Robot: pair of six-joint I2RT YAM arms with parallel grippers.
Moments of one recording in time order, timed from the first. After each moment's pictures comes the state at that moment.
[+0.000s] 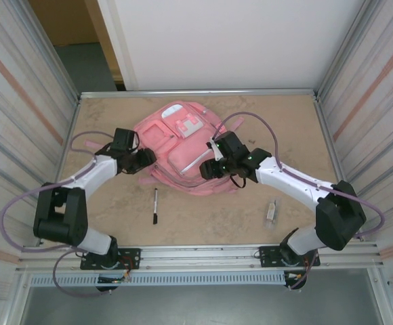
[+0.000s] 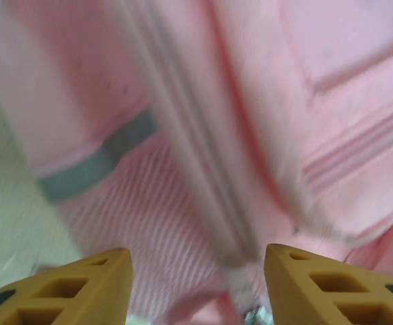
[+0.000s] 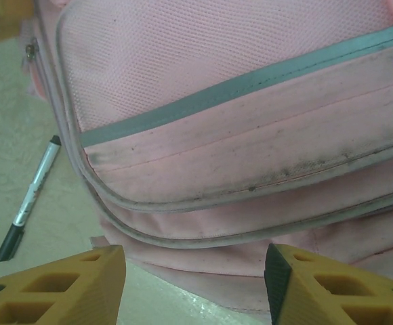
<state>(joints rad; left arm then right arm) -0.21 1.50 0.90 -0.40 0.20 -0.62 0.73 1.46 1.05 -0.50 -0.09 0.35</state>
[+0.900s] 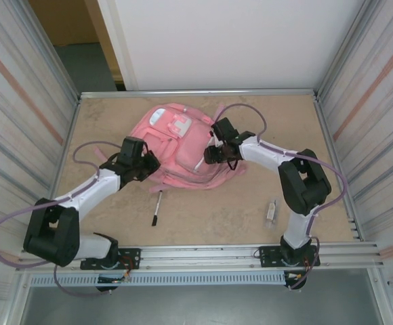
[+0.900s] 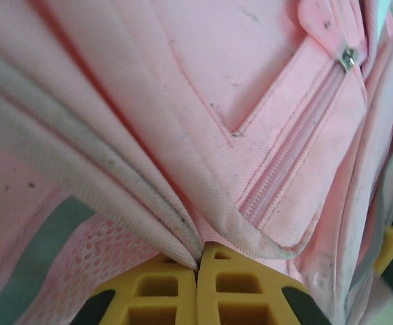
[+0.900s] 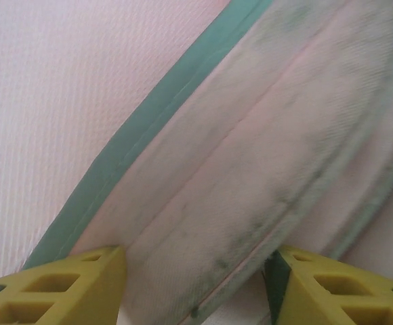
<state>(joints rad) -0.38 1.31 0.74 -0.27 0.13 -0.92 0.58 1.82 1.26 -0.48 -0.01 0.32</state>
